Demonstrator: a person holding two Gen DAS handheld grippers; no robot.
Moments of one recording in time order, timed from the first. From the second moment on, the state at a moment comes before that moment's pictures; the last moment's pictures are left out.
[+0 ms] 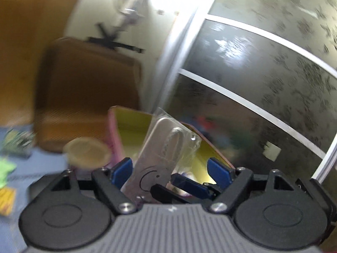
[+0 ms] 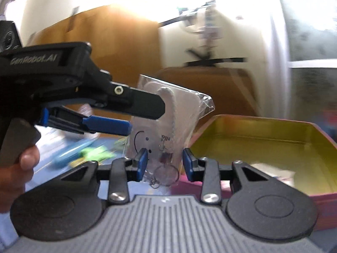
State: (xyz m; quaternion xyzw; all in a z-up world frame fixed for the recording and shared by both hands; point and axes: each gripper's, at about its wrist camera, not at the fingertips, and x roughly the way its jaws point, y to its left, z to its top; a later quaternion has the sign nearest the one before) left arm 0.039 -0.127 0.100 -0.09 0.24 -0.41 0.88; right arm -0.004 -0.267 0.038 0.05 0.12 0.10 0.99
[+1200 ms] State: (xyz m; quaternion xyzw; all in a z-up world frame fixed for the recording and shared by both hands) left arm 0.018 -0.070 0.062 -0.11 0.24 -0.32 0.91; right arm 0.043 -0.331 0.021 0.14 0.13 -0.03 0.98
